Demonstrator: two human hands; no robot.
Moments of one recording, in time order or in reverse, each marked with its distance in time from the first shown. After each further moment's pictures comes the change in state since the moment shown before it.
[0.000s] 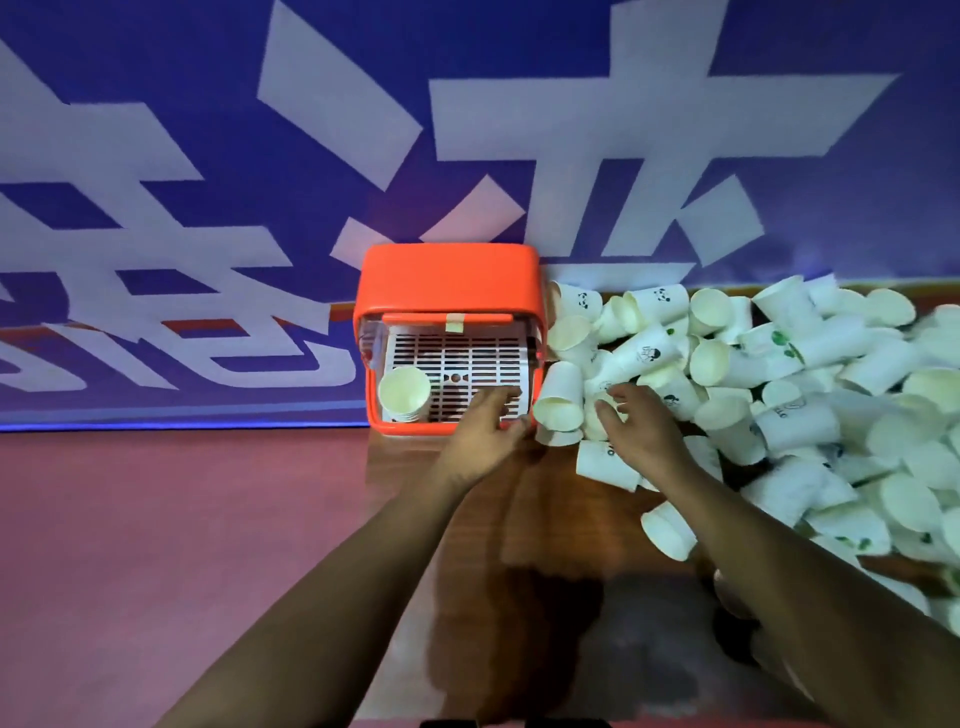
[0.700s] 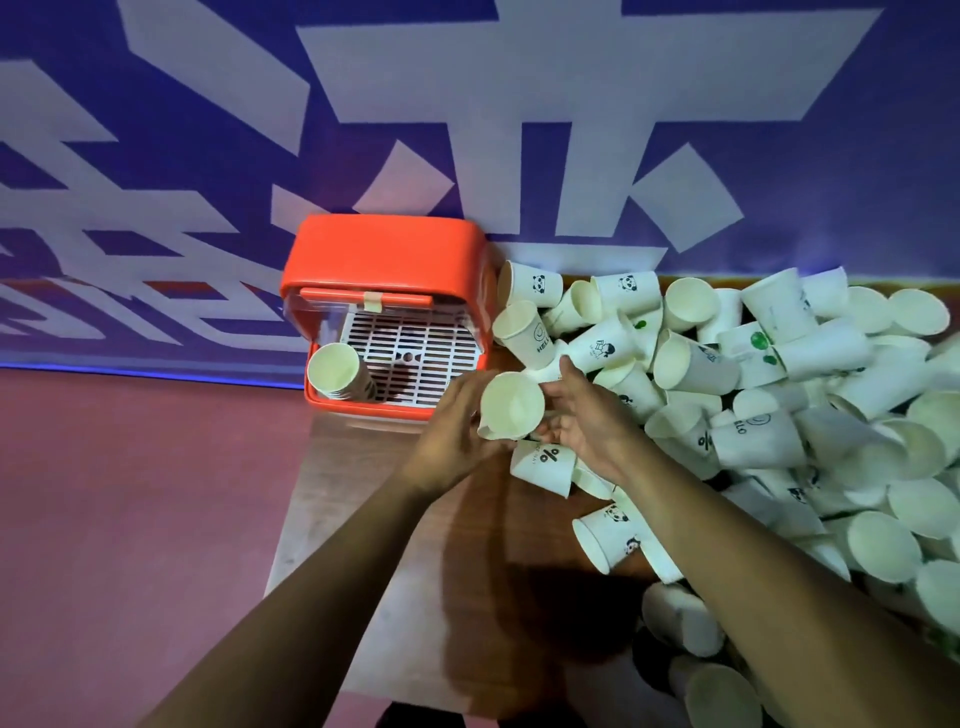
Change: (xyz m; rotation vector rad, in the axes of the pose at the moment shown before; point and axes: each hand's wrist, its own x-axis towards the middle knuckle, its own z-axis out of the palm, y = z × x) left_hand 0.010 0.033 0.080 -0.024 0.091 0.118; right_hand 0.040 0.029 -0.038 0.929 -0.493 0.377
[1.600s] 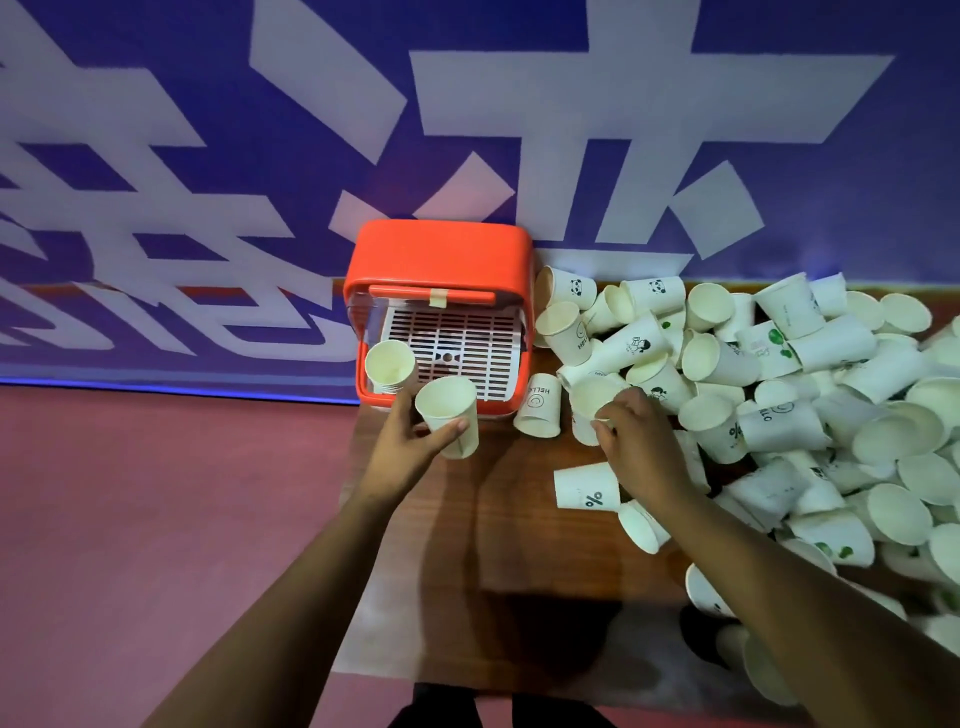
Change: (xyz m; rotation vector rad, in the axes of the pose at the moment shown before) left_hand -0.065 -0.056 -0.085 -0.379 0.261 -0.220; right_hand -0.024 0.063 -0.002 -1.405 0.474 -0.715
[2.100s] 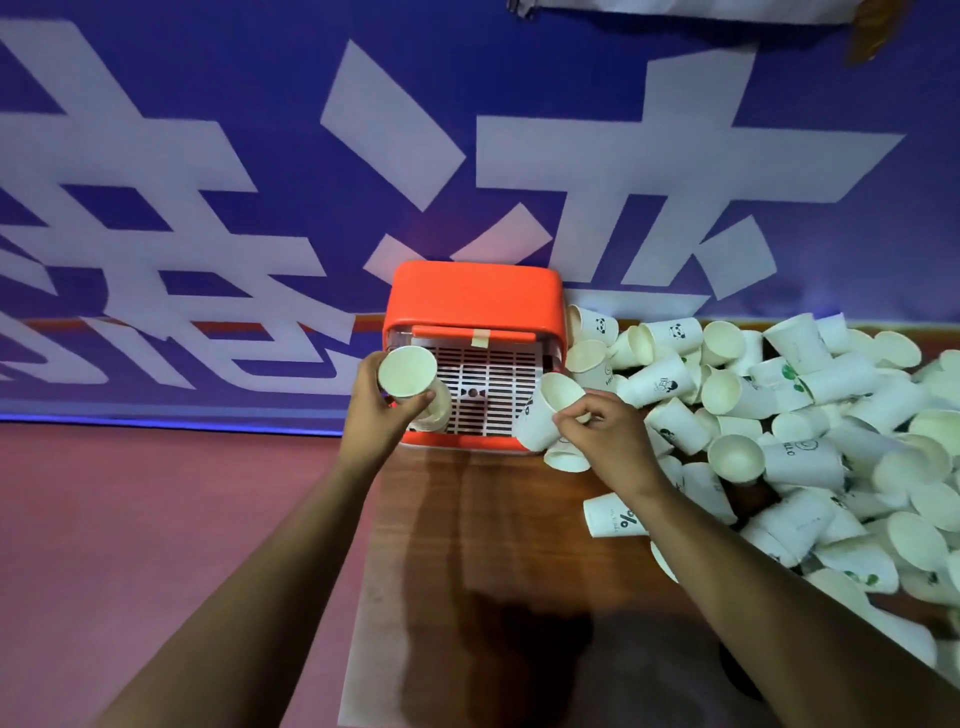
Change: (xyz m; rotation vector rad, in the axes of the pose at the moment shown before) left_hand 0.067 0.027 -0.093 0.121 0.116 0.151; right_hand 0.039 -0.126 -0.033 0.679 -0.017 0.279
